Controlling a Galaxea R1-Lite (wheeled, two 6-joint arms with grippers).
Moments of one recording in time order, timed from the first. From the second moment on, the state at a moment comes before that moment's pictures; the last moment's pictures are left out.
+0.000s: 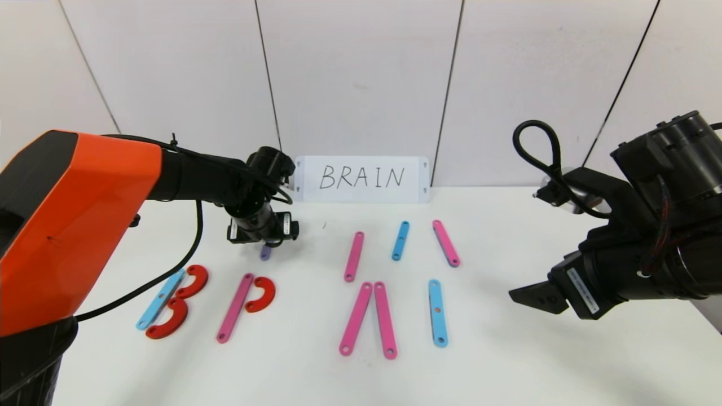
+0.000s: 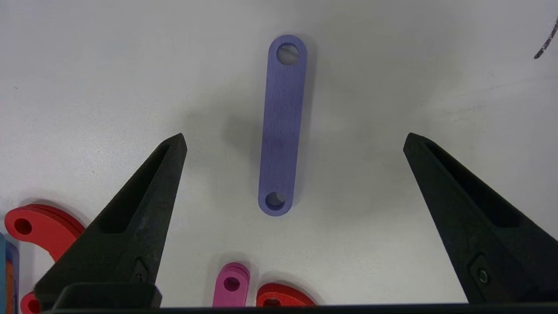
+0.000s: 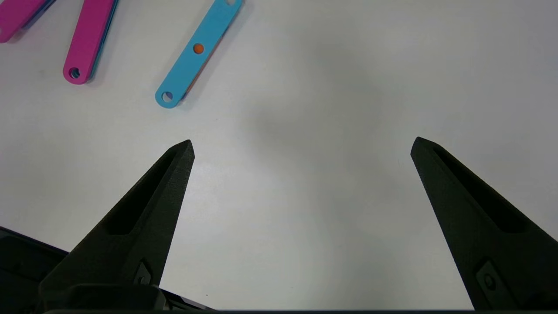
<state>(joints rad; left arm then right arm) -0.33 2.23 -1.72 0.46 0.27 -0.40 0.48 1.49 -1.10 0.51 -0.11 -0.04</state>
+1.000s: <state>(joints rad) -0.31 2.28 -1.75 0.47 0.27 -0.40 0.48 1.49 -1.10 0.51 -0.11 -0.04</state>
